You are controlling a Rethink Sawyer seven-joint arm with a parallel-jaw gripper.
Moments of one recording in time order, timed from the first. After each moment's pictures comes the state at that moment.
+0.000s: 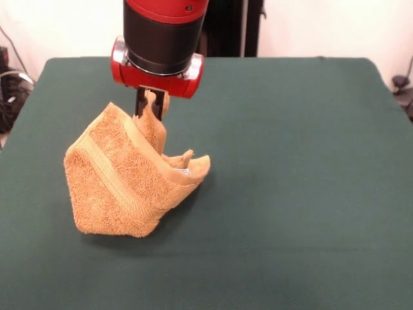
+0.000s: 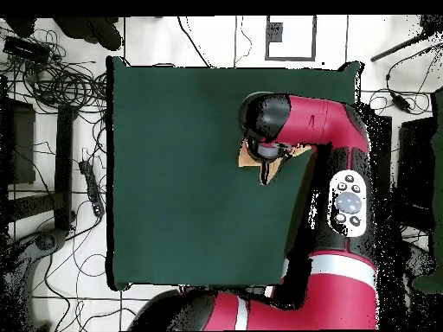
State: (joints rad) arm -0.21 -0.42 -0.07 1.07 -0.21 1.11 1.70
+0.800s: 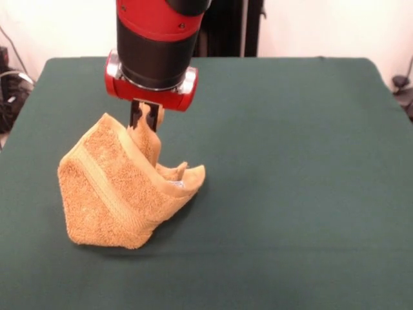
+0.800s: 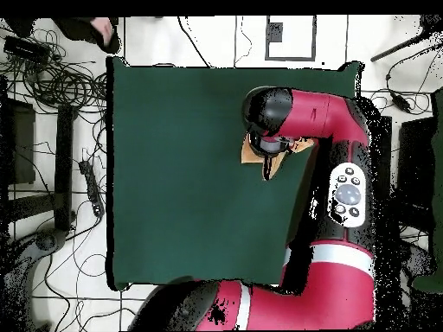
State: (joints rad) arm -0.22 -0.36 -0.07 0.99 -0.21 1.15 1.70
